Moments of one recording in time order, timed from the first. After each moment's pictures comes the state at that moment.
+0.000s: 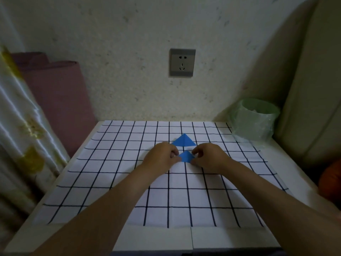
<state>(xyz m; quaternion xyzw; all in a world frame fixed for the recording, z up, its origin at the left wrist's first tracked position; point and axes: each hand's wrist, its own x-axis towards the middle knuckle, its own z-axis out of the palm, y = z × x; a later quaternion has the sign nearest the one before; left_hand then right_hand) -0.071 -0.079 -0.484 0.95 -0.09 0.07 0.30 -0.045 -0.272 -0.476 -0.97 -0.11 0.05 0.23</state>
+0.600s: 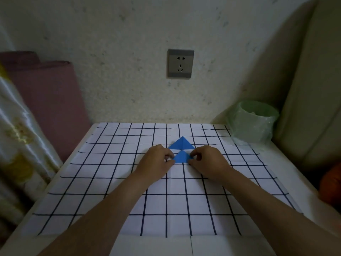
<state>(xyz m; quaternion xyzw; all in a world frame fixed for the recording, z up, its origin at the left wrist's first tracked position) -0.063 -0.065 -0.501 0.94 -0.10 0.11 0.31 -0.040 -0.269 -0.493 -0.96 -0.11 -0.05 0.25</state>
